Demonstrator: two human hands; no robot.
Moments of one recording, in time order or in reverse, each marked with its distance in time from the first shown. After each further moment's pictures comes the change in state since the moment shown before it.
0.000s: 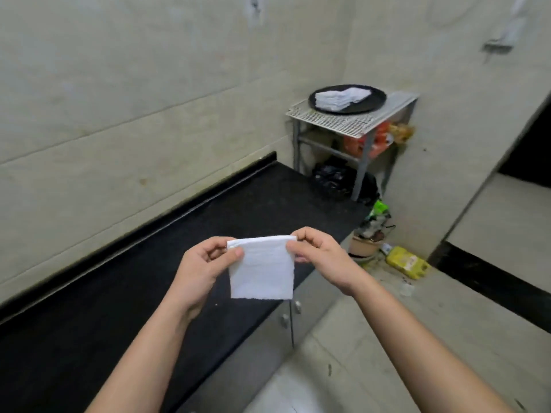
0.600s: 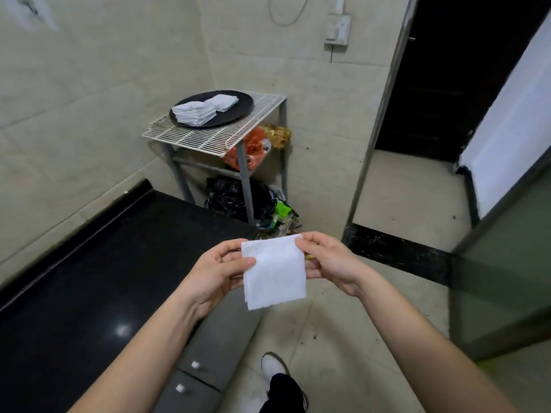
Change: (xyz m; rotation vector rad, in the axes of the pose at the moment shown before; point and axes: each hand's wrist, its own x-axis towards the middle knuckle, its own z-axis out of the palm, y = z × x) left_hand 0.130 -0.022 0.319 -0.175 -0.480 -0.349; right_hand -0.049 0.048 -0.300 0.269 0.363 0.327
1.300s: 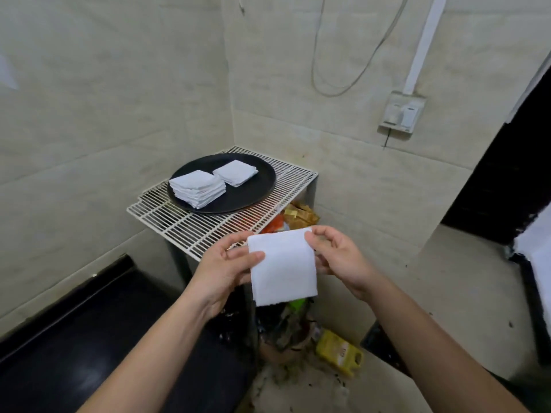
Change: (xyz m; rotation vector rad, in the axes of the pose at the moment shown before) left_hand 0.325 0.192 0.015 -0.068 0.146 0.212; right_hand 0.327 -0.215 -0.091 -0.135 0.012 -0.247
